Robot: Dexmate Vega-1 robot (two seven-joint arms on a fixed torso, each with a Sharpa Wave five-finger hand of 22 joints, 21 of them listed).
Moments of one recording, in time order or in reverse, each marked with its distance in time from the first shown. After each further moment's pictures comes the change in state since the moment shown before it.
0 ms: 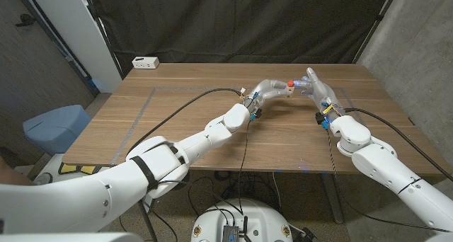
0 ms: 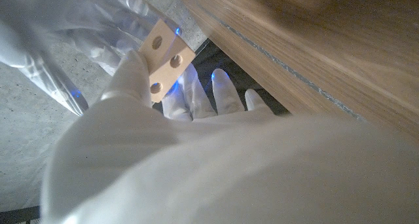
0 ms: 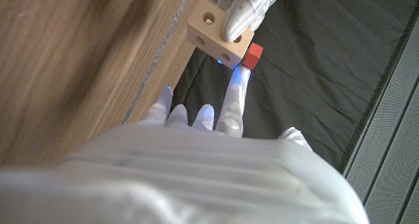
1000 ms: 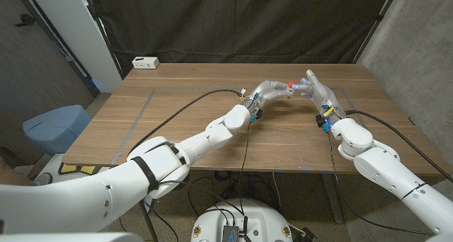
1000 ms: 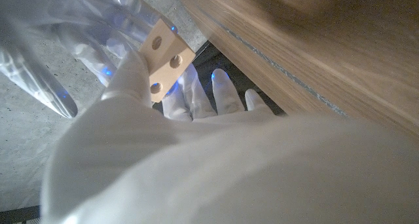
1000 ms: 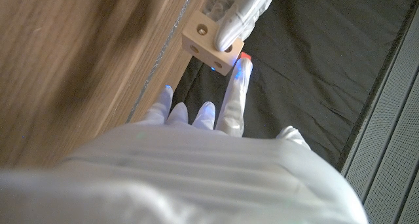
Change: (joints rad) left arm 0.004 -0.007 -0.001 0.008 -0.007 0.001 -0.006; left_hand 0.000 0.000 0.002 -0.002 -0.005 0.000 0.000 0.000 0.000 0.000 0.000 0.000 0.000 0.000 0.000 0.000 0.000 0.000 0.000 0.000 0.000; right arm -0.042 -0.008 0.020 -0.037 0.005 0.002 -0.006; right_hand 0.009 0.009 0.008 -0.008 0.000 0.067 0.013 0.009 0.001 0.034 -0.002 0.000 0.000 0.016 -0.002 0.000 0.000 0.009 -0.004 0.000 0.000
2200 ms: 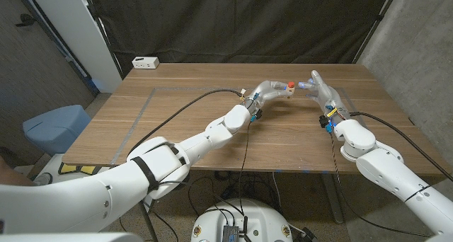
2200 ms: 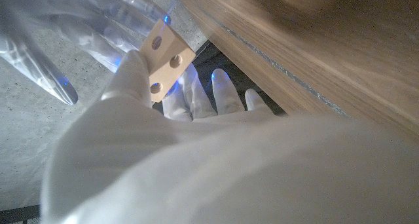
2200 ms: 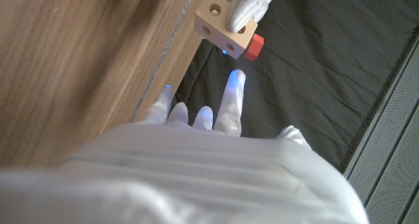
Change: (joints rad) left arm 0.001 0.000 -0.001 0.000 0.002 -0.004 0.002; left_hand 0.000 0.000 0.001 -0.001 0.001 0.000 0.000 0.000 0.000 0.006 0.006 0.000 0.000 0.000 0.000 0.000 0.000 0.004 -0.004 0.000 0.000; right arm -0.023 0.002 0.028 -0.017 -0.005 -0.027 -0.048; right_hand 0.005 -0.005 -0.007 -0.001 0.000 -0.214 -0.045 -0.079 0.008 -0.083 0.047 -0.016 0.000 -0.015 0.026 -0.006 0.003 -0.002 0.005 -0.005 0.000
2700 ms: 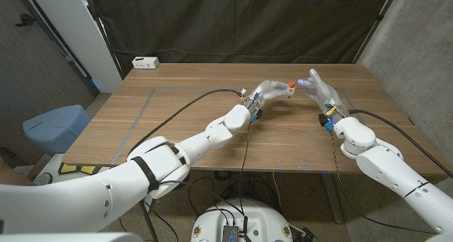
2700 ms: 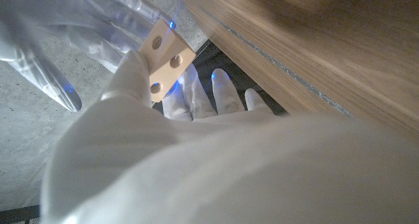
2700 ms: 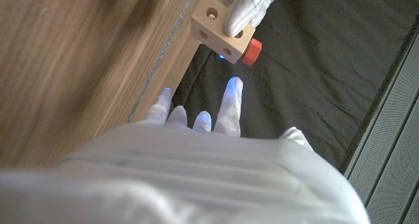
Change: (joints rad) left arm -0.002 -0.002 0.002 0.003 0.004 -0.003 0.005; left_hand 0.000 0.000 0.003 -0.003 0.004 0.000 0.000 0.000 0.000 0.000 0.000 0.000 0.000 0.000 0.000 0.000 0.000 0.000 0.000 0.000 0.000; right arm 0.030 -0.006 -0.012 0.026 0.004 0.005 0.042; right_hand -0.014 -0.014 -0.015 0.007 0.000 -0.117 -0.011 -0.004 -0.003 -0.065 0.003 -0.007 -0.001 -0.042 0.009 -0.008 0.002 -0.031 -0.002 0.000 0.000
